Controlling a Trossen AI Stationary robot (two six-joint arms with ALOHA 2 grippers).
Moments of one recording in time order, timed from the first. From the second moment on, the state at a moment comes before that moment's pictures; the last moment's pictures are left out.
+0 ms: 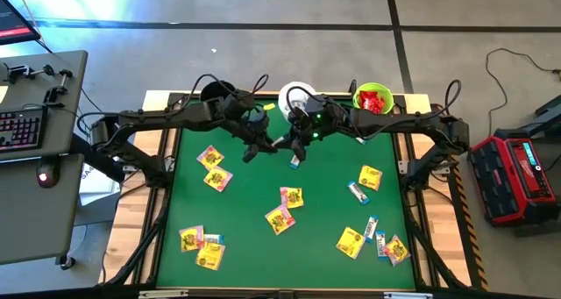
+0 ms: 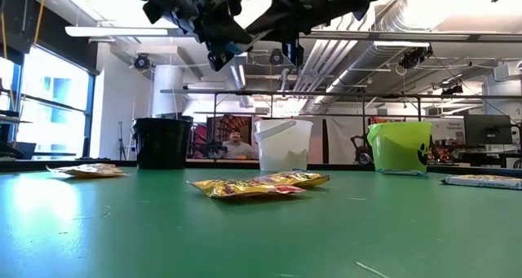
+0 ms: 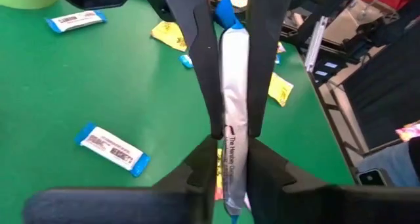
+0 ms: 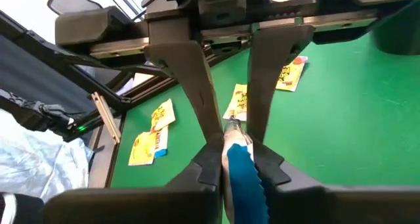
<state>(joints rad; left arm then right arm) 0.34 1.47 1.10 -0.28 0.55 -0.04 -0.23 1.61 1.25 -0.10 -0.40 0.39</state>
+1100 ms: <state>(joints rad) 0.44 1.40 1.10 -0.37 0.25 0.02 -0.62 1.78 1.25 -0.22 -0.16 0.57</state>
